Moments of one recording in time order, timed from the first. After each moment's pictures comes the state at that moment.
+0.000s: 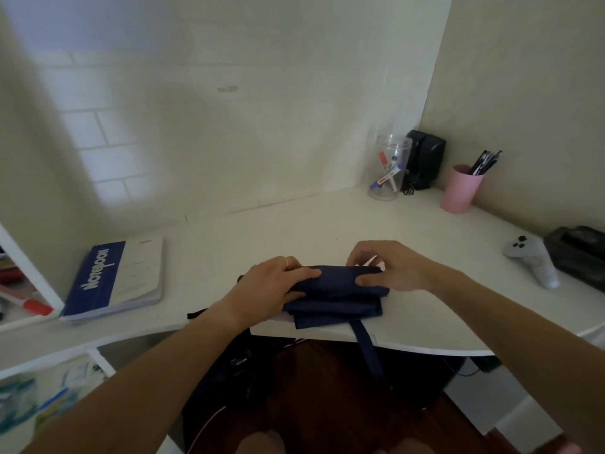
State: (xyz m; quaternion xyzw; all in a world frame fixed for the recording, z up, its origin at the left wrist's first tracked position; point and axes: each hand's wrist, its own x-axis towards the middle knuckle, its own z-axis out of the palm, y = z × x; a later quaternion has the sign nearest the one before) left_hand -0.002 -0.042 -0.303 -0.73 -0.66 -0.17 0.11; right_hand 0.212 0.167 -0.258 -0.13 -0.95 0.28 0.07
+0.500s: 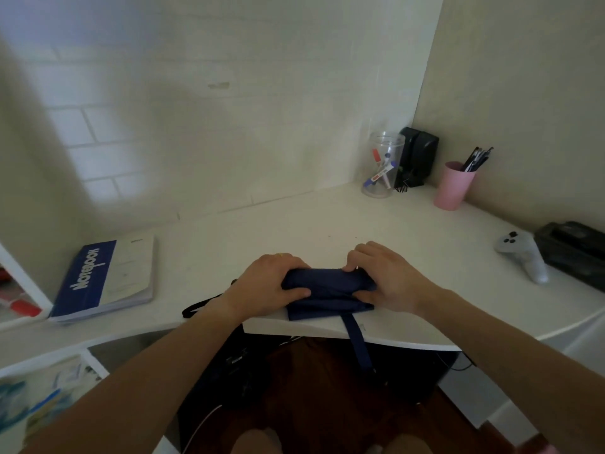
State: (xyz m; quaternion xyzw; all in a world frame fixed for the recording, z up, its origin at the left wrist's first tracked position) left_hand 0.011 -0.032 -0.290 -0.67 -0.70 -0.25 -0.03; right_hand 0.226 0.147 -0.275 -0.07 -0.98 0.07 0.16
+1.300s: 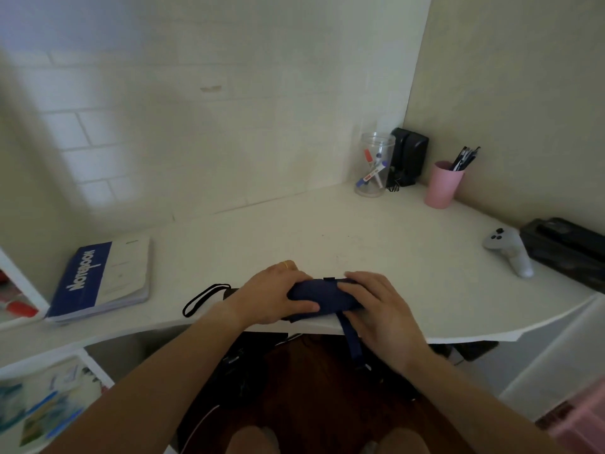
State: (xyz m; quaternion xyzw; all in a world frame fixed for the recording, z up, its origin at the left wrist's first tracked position) left_hand 0.038 -0.030 -0.289 -0.67 -0.72 -0.17 -0.10; right_hand 0.266 0.080 -0.330 -0.18 -0.92 0.07 0.34
